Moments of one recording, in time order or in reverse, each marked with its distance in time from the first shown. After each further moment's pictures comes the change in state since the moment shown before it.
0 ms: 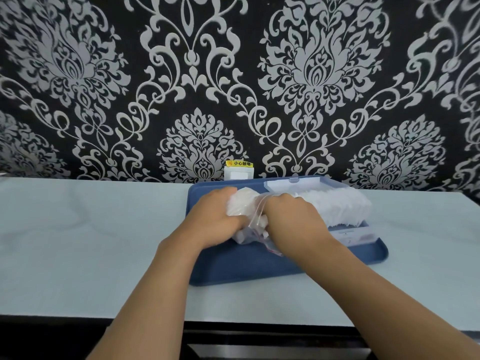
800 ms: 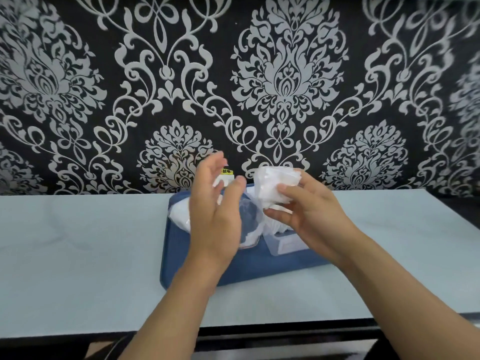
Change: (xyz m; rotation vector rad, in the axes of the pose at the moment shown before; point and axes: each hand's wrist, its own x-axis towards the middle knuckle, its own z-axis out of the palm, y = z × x) left_hand -0.035 0.067 0.026 -0.745 0.469 0.283; right_hand -0.028 0.058 -0.017 1.890 0.143 0.168
